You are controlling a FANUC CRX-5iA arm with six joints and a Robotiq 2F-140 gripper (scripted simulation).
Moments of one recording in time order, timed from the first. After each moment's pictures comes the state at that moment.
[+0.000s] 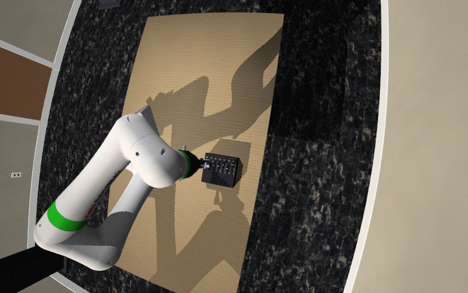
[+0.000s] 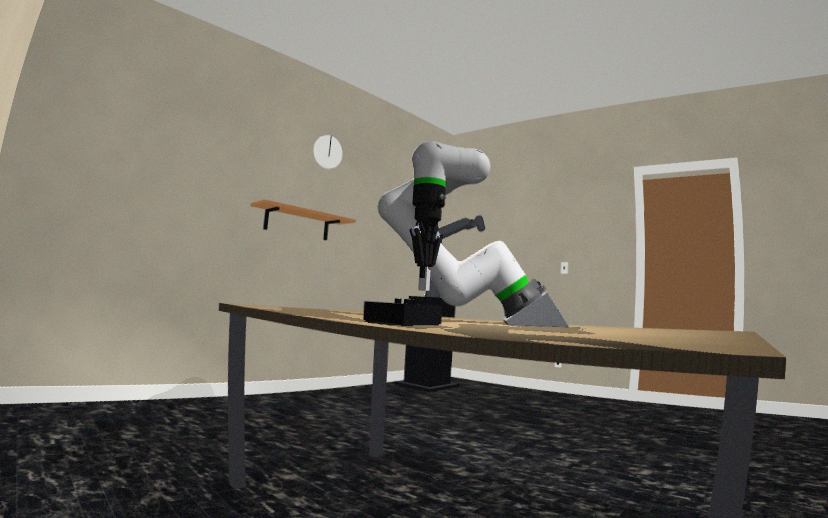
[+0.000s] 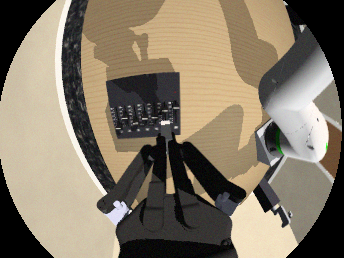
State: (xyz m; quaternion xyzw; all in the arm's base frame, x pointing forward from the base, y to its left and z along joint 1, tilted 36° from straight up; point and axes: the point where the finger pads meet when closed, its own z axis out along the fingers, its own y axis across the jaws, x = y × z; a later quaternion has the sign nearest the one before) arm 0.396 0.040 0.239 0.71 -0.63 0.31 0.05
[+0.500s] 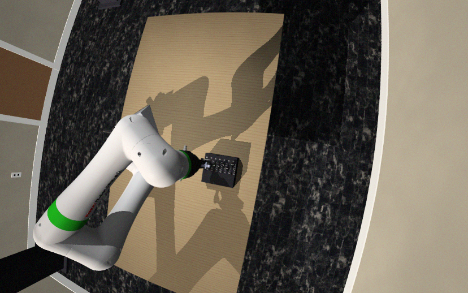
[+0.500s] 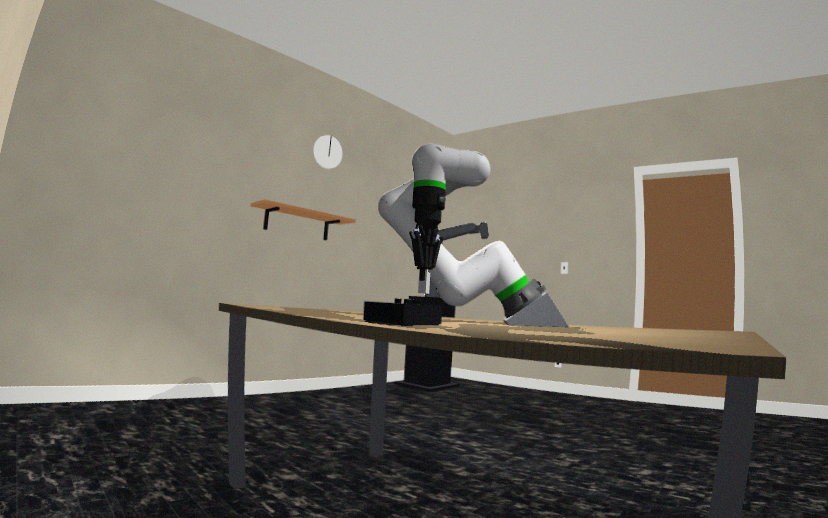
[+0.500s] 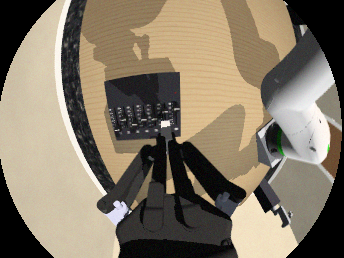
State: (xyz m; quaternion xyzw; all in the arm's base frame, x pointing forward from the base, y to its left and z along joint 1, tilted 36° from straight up) arm 0.398 0.037 0.233 0.71 -0.63 0.31 0.05
